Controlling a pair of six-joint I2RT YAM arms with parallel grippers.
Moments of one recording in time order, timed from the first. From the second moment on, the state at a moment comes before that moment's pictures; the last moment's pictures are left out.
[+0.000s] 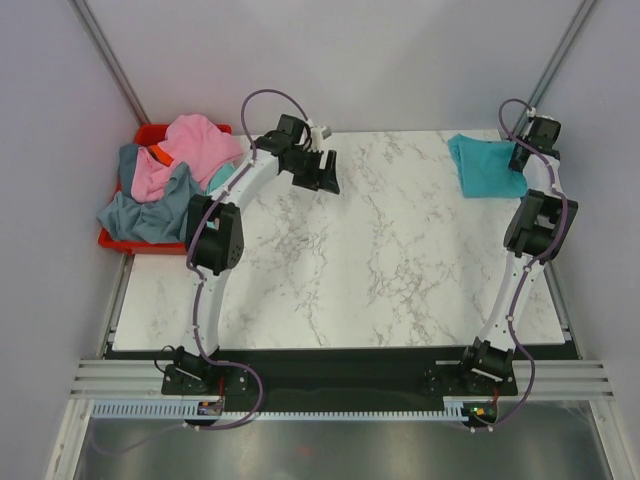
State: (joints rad) left arm -0.37 2.32 2.10 -0.71 0.50 -0.08; right arm -0.38 2.56 2.24 -0.39 0.07 -0.05
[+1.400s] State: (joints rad) left arm -0.38 2.08 2.01 -0.71 -0.06 -0.01; right arm -0.23 1.93 1.58 -0.46 -0.33 0.10
